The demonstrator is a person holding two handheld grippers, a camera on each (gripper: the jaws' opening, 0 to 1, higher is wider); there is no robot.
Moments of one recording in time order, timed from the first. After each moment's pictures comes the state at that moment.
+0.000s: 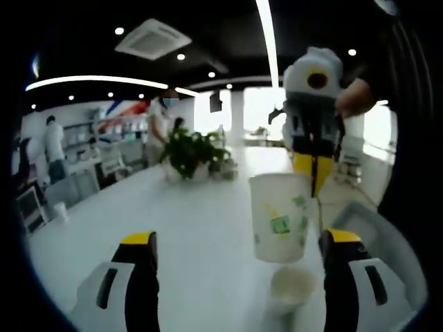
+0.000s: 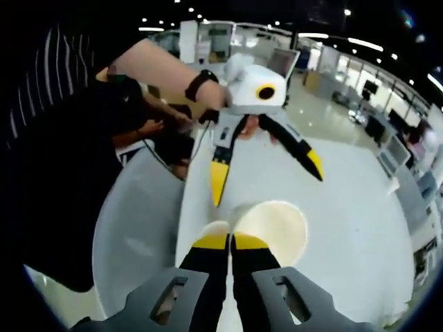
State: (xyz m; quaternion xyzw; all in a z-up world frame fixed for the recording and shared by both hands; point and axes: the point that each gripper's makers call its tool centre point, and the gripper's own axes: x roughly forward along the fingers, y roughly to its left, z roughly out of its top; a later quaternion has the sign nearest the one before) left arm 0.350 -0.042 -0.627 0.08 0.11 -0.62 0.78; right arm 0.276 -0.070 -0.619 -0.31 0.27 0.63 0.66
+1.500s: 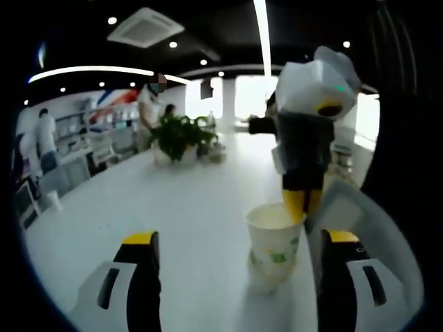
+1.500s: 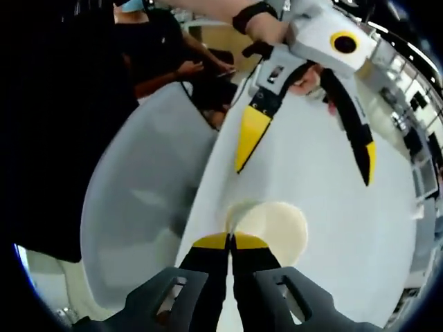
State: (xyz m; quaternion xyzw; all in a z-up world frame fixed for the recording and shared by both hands) left arm 0.321 -0.020 -0.663 0.10 0.15 -0.63 0.75; right arm 0.245 -0.059 -0.702 -0.45 0.32 0.66 0.51
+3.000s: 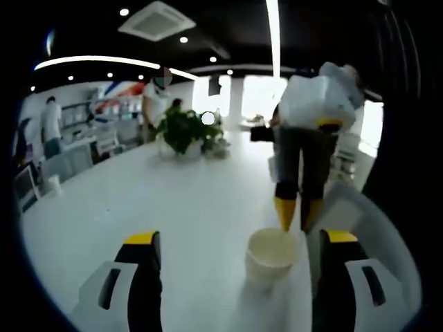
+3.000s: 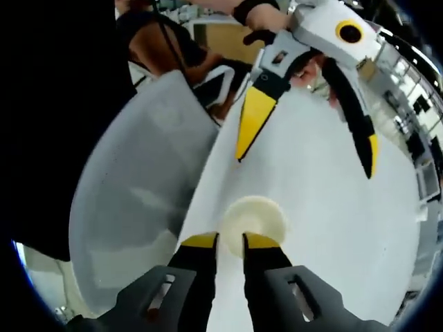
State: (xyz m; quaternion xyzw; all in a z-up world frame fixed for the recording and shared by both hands) left arm 0.318 -0.013 -0.670 0.07 0.16 -0.62 0.76; right arm 0.247 -0.056 -0.711 -0.41 0.32 0.67 0.54
